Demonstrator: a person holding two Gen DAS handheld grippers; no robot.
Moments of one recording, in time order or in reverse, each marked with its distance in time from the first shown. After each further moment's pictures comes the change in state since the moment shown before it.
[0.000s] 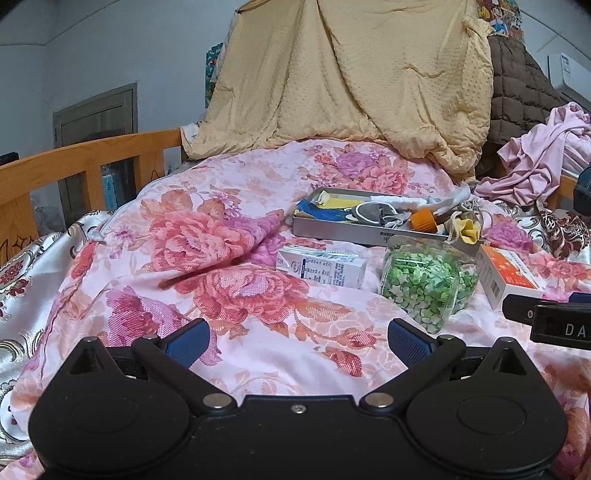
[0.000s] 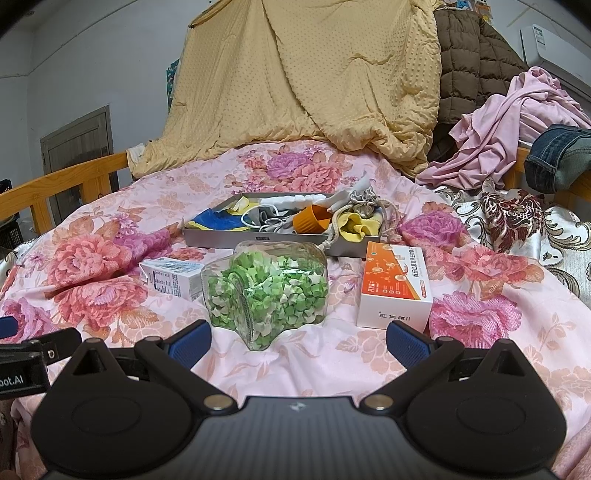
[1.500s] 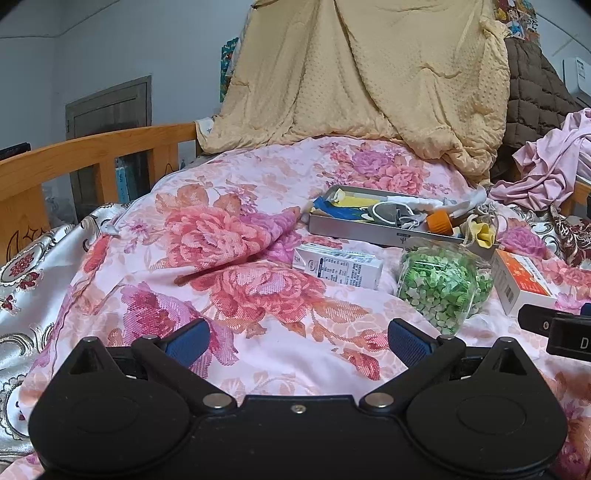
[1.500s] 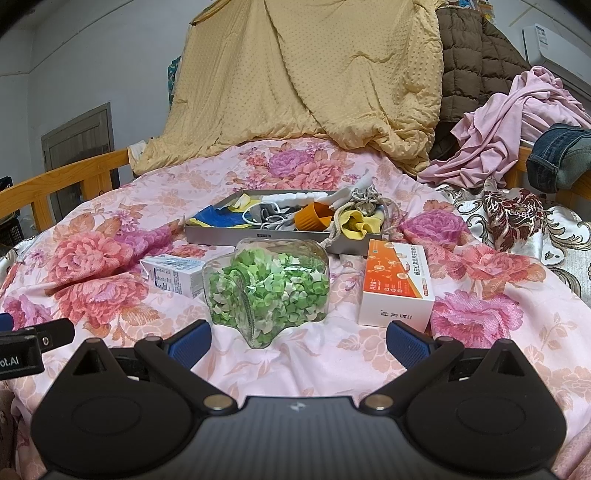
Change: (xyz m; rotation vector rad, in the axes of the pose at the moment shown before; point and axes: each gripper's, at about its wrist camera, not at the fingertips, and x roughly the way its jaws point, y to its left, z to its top) left arm 0.002 0.007 0.003 -0.033 0.011 0.042; right arm 0.001 0.002 -0.001 -0.001 0.004 0.000
